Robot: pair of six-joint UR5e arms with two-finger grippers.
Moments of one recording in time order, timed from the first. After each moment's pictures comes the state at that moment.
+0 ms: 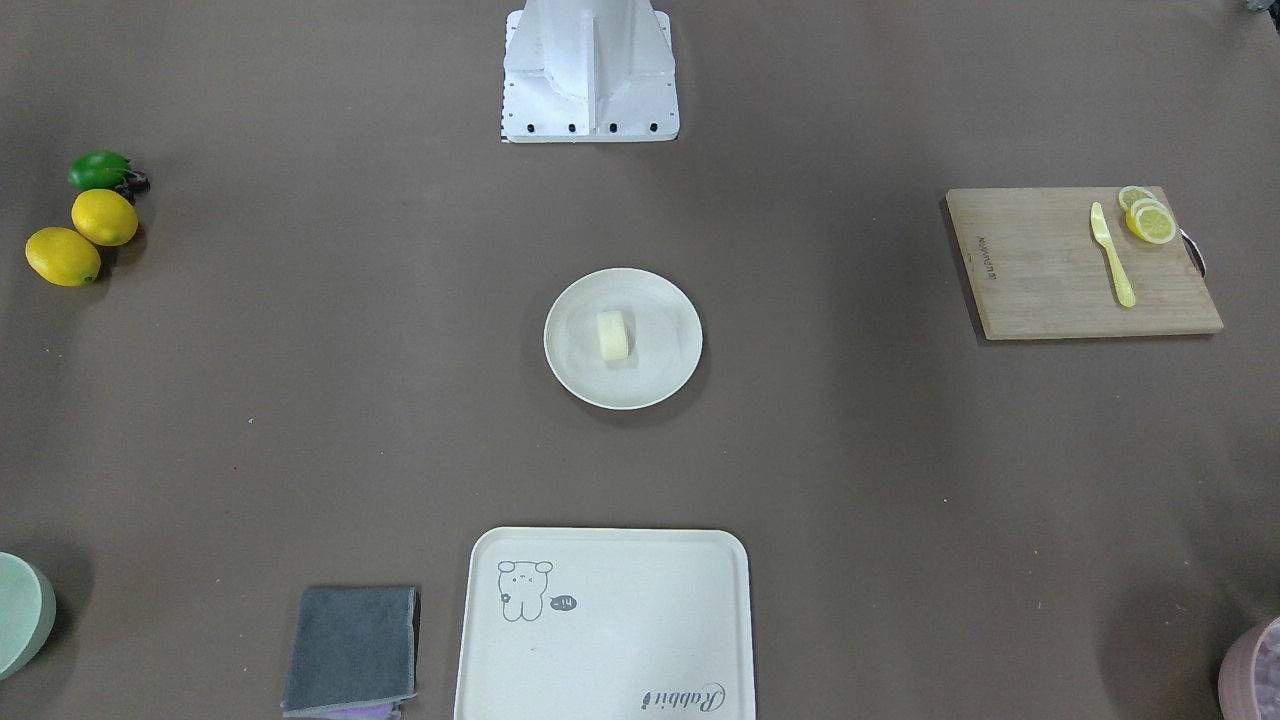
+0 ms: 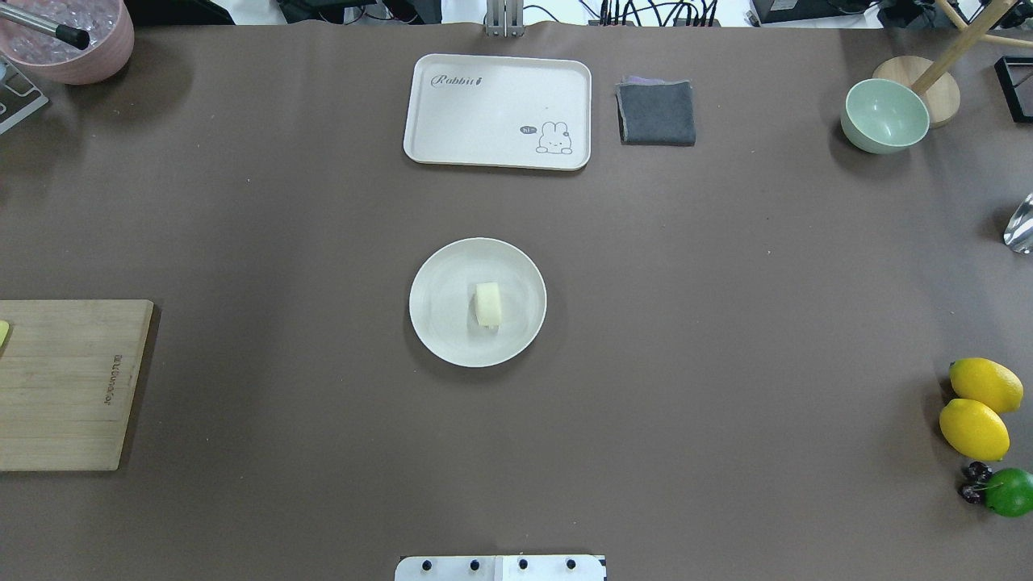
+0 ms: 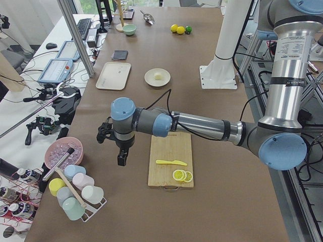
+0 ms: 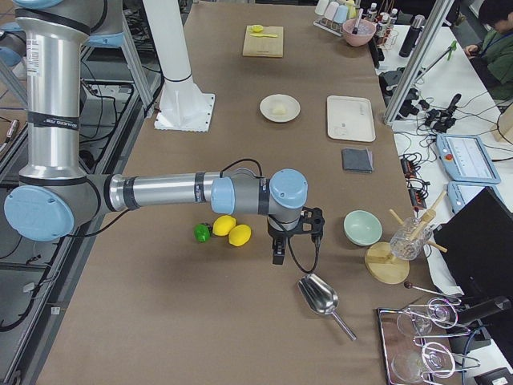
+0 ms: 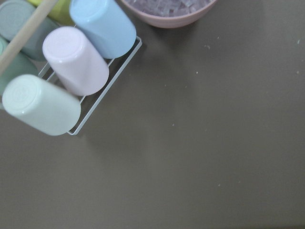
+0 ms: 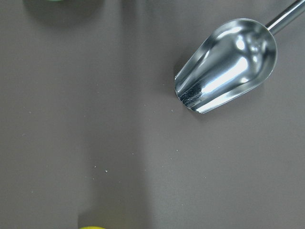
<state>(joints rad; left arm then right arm) -1.54 -1.61 -1.66 -1.65 -2.28 -0.07 1.54 -1.65 1.76 -1.65 2.39 0.07</state>
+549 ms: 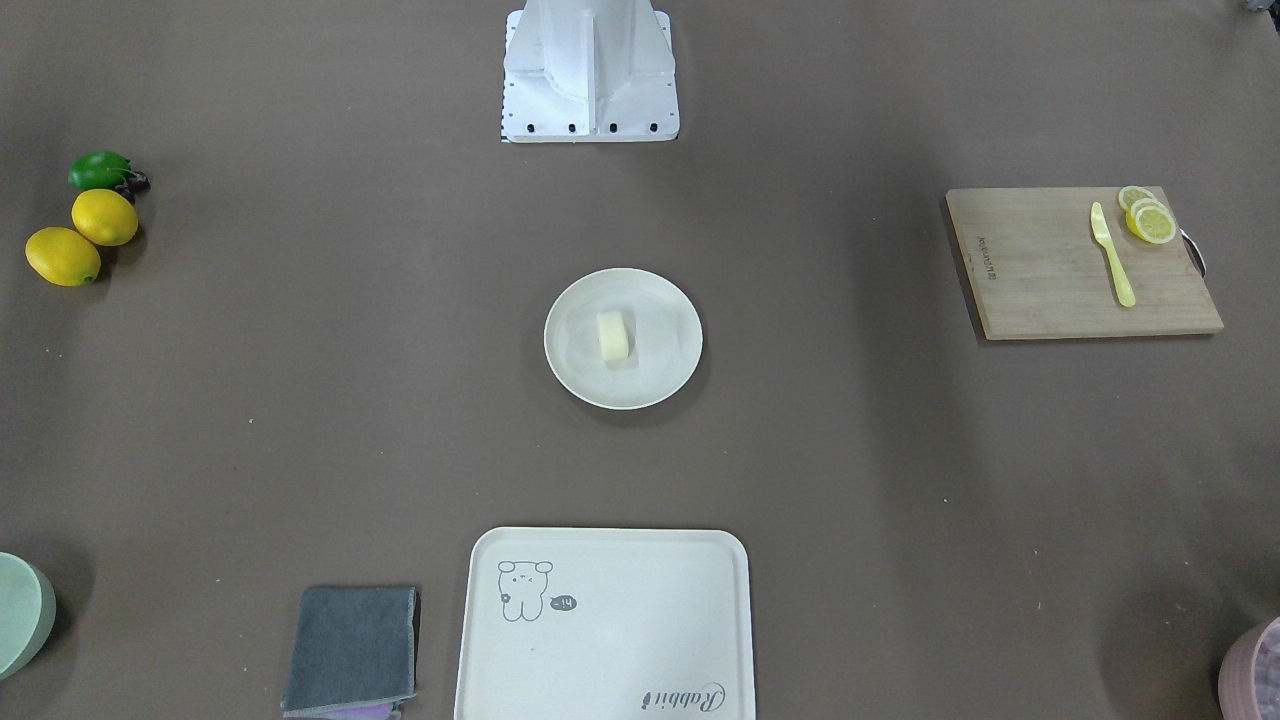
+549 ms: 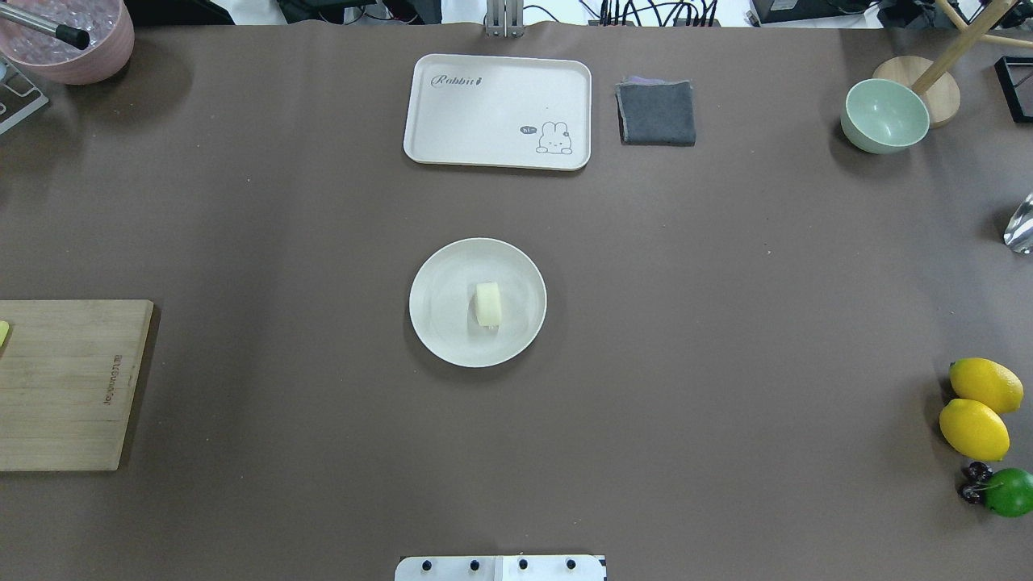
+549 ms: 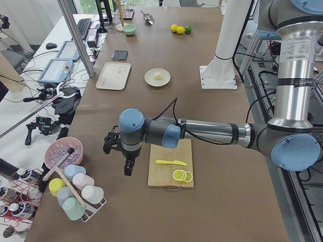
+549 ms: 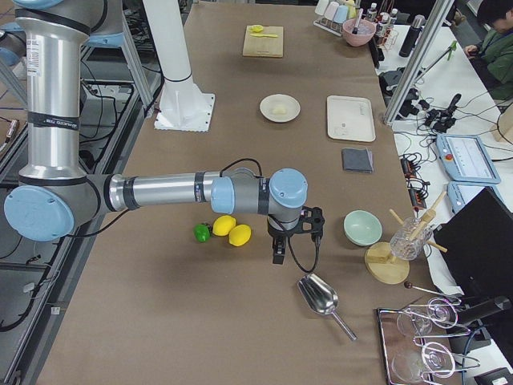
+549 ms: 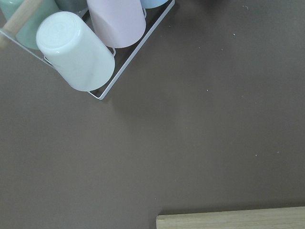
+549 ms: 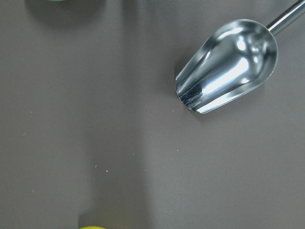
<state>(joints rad) -1.56 -1.57 -1.65 -1.70 -2.29 -0.07 1.54 -1.66 1.76 -1.65 2.39 0.07</state>
